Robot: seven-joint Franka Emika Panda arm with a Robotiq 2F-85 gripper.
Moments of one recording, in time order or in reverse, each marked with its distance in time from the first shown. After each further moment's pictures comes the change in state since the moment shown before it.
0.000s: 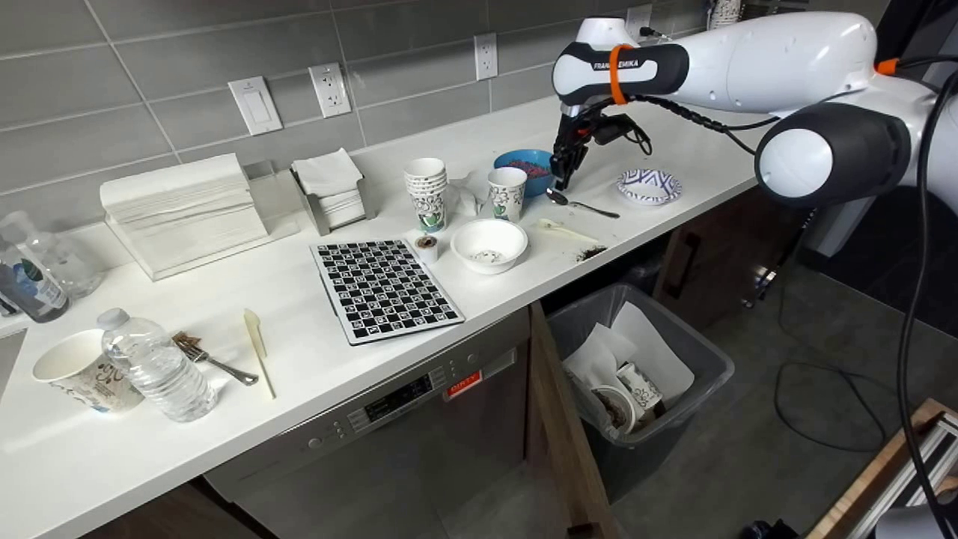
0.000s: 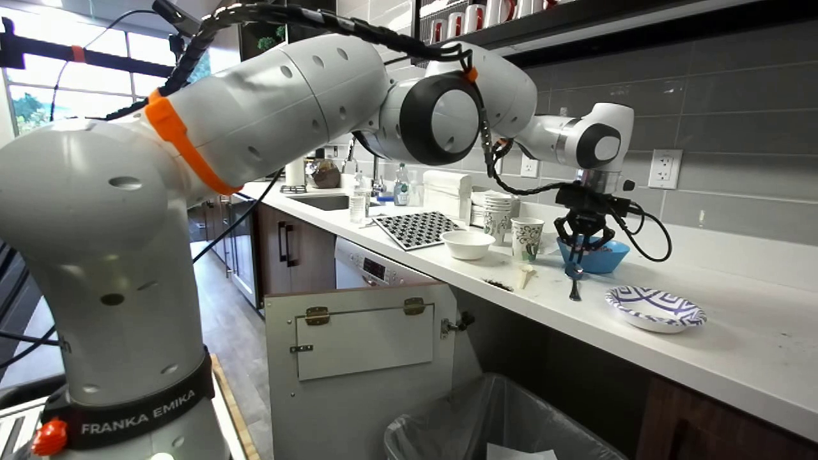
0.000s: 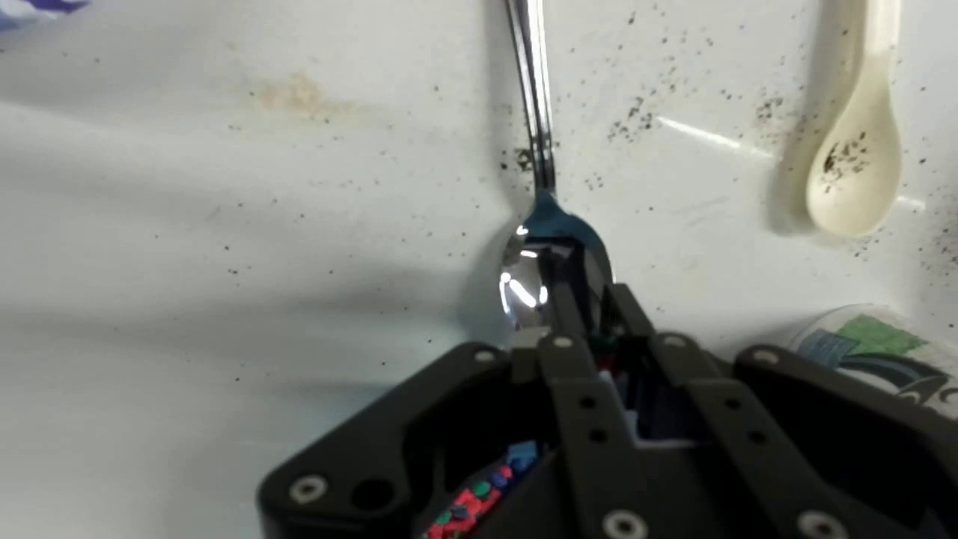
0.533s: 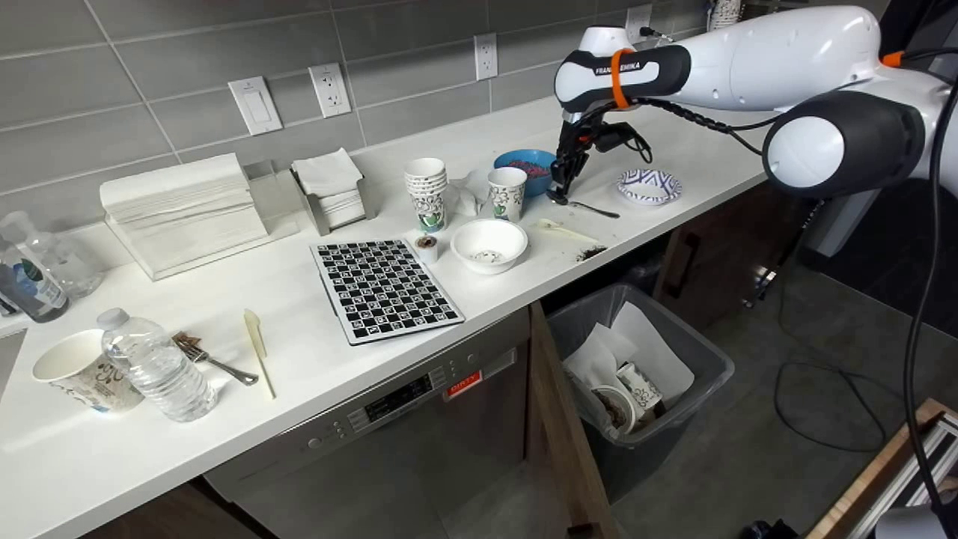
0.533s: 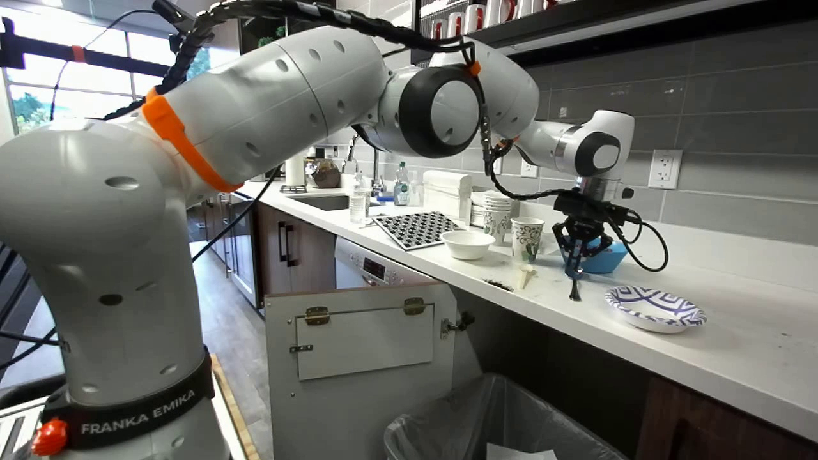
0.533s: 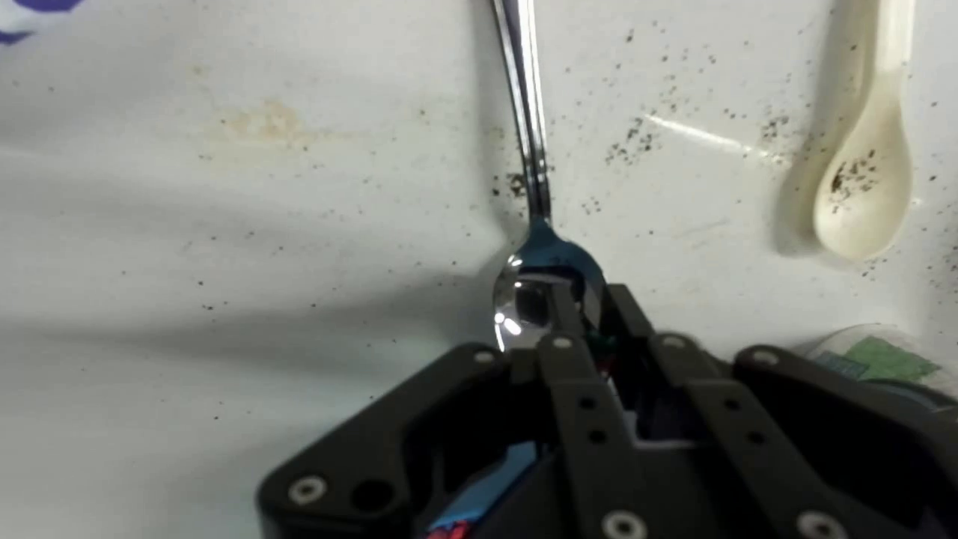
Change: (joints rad) arm -0.013 -0.032 0.019 -0.096 0.008 0.061 -0.005
